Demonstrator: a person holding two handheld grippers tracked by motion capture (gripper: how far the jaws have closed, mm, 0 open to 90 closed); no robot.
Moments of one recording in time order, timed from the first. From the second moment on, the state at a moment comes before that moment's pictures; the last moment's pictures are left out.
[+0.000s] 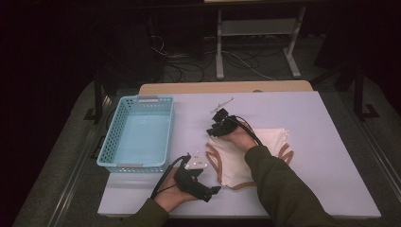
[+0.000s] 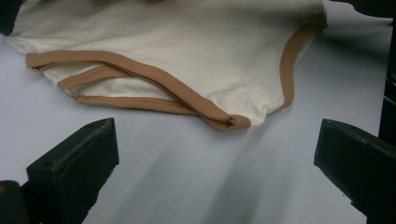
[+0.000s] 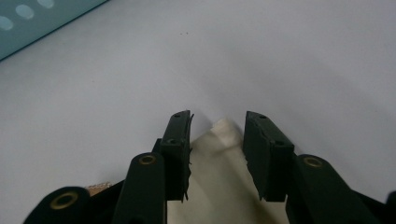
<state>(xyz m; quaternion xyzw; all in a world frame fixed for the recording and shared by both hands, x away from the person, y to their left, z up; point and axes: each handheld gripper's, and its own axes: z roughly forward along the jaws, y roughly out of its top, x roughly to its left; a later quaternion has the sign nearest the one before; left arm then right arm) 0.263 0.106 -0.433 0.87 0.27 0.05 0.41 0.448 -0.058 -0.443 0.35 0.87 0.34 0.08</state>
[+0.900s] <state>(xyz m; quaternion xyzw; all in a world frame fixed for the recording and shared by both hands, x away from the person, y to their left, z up) 0.276 0.073 -0.430 0.88 0.19 0.00 0.42 0.449 -0.056 -0.443 0.33 0.88 0.33 0.07</state>
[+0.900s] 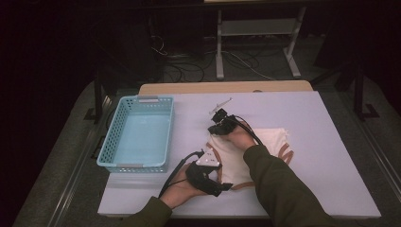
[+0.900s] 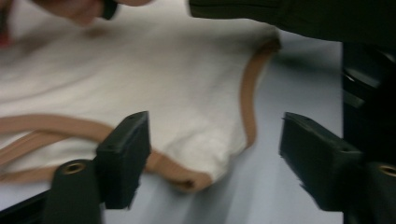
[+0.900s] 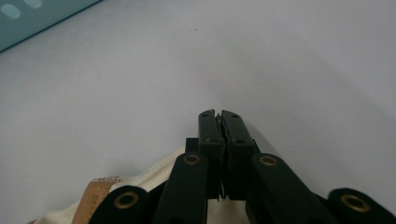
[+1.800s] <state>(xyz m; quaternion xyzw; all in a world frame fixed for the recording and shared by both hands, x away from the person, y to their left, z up) 0.288 0.058 -0.447 0.92 0.14 0.03 0.37 0.447 -0.054 -0.442 0.33 0.88 0.33 0.08</state>
